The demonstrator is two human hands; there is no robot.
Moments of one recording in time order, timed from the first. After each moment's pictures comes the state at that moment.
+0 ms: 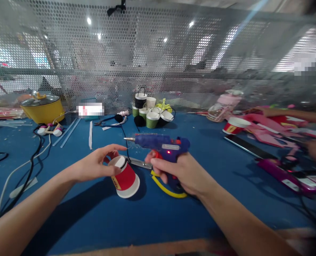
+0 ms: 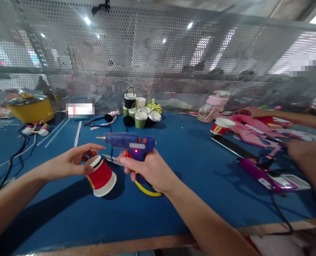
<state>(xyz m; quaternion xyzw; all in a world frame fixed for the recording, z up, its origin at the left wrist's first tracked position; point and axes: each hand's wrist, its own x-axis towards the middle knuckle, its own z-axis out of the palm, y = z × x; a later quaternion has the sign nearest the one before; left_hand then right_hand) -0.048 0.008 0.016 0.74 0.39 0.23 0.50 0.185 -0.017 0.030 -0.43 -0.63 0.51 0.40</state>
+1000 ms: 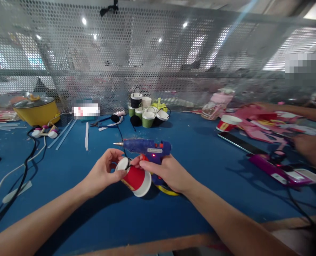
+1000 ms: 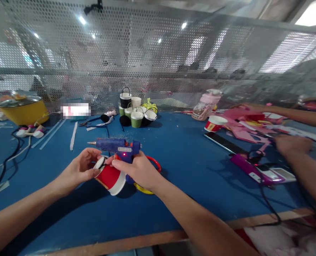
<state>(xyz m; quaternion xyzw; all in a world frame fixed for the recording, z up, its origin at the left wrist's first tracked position) -0.015 -0.006 -0.022 0.61 0.37 0.41 0.56 0.183 -0.010 0.010 -0.36 -0.65 0.54 0.40</state>
